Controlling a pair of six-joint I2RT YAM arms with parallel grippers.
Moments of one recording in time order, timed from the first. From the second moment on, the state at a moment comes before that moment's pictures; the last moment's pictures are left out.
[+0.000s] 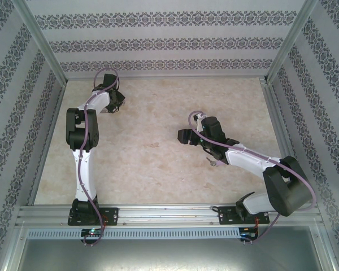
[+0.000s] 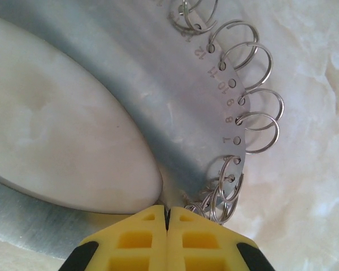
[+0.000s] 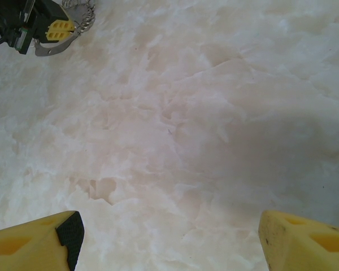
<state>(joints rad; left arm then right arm) -0.02 2.33 1.85 -0.57 -0.02 -0.91 0.51 1.40 0.67 0.11 -0.17 0.46</state>
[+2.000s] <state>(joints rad) -0.76 1.71 1.14 -0.13 -0.27 -0.86 0.53 1.20 0.46 0.04 -0.19 0.48</state>
